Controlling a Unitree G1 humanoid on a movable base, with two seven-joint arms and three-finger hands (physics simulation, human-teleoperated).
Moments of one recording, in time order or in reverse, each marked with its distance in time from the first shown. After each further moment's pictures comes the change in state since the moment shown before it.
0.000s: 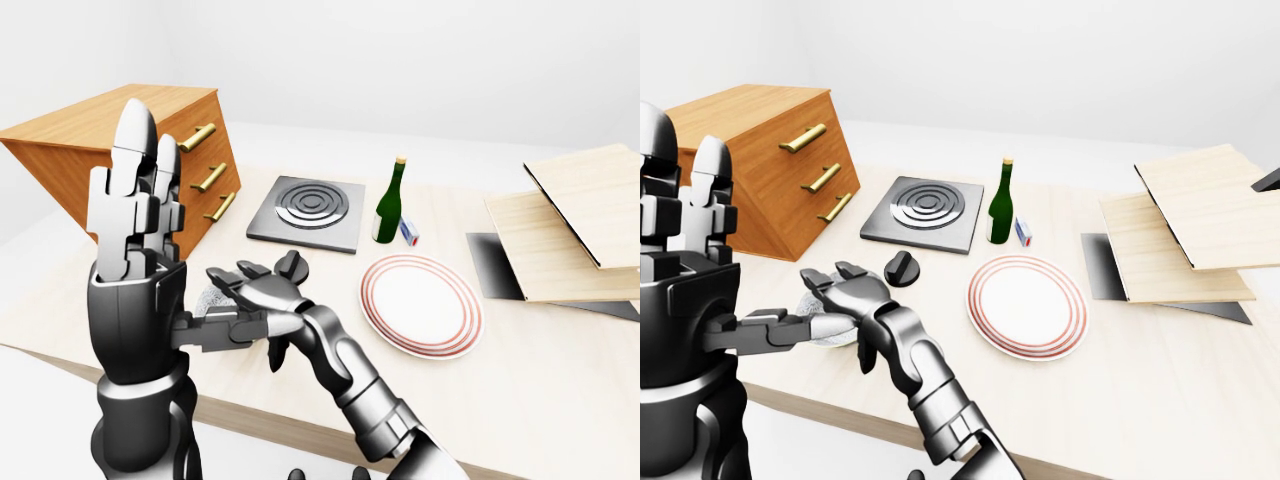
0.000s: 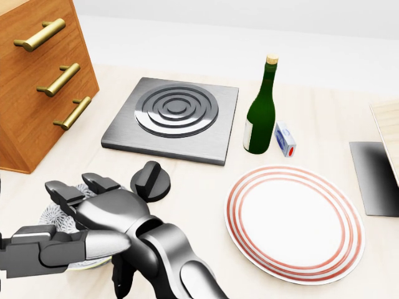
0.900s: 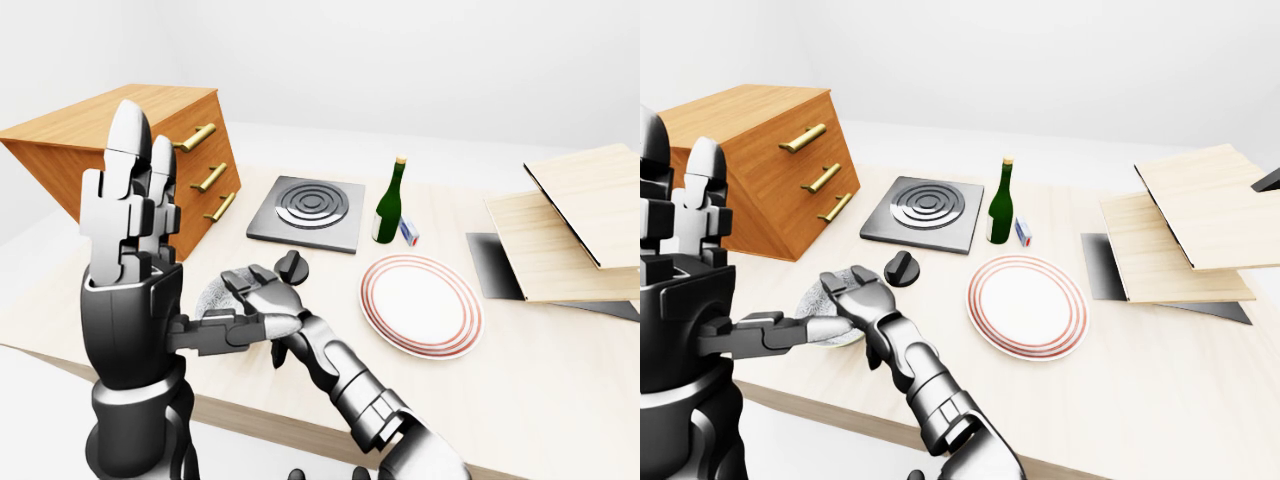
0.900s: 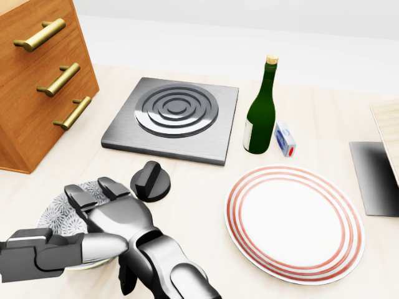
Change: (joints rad) left arm 0.013 0.000 0.008 -0.015 -0.004 0.000 -0.004; right arm -0.086 0.015 -0.031 0.350 -0.080 0.000 -0.322
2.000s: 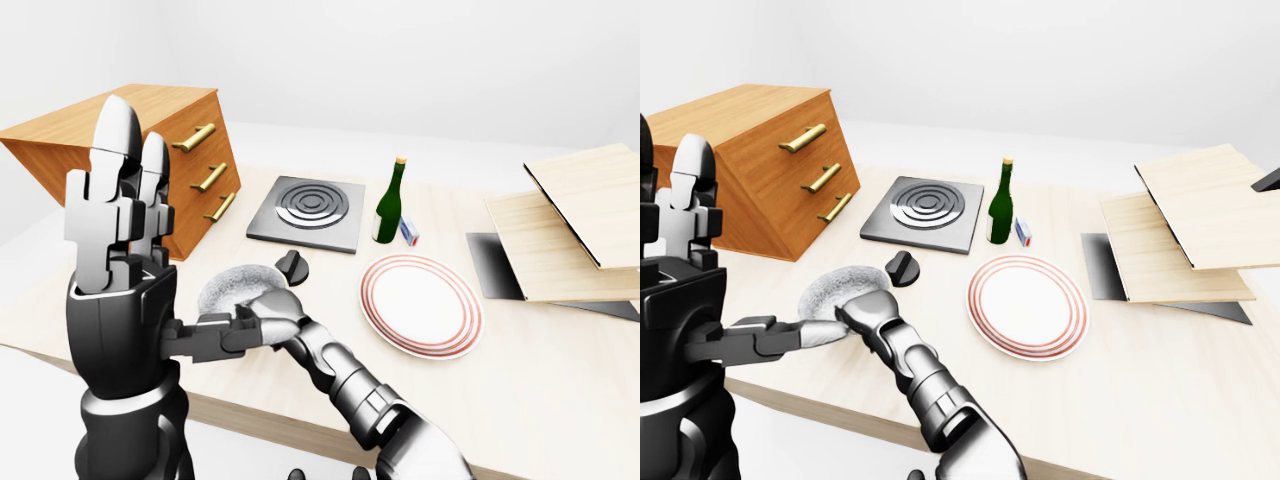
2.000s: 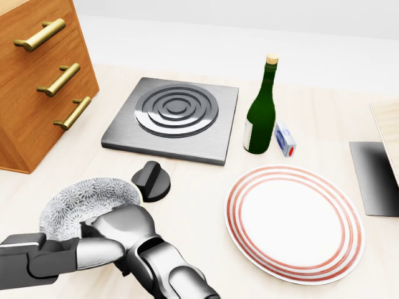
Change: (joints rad) left arm 0.008 0.003 0.014 -0.030 -0.006 0.000 -0.012; right arm -0.053 0.000 0.002 0.182 -0.024 0.000 -0.112
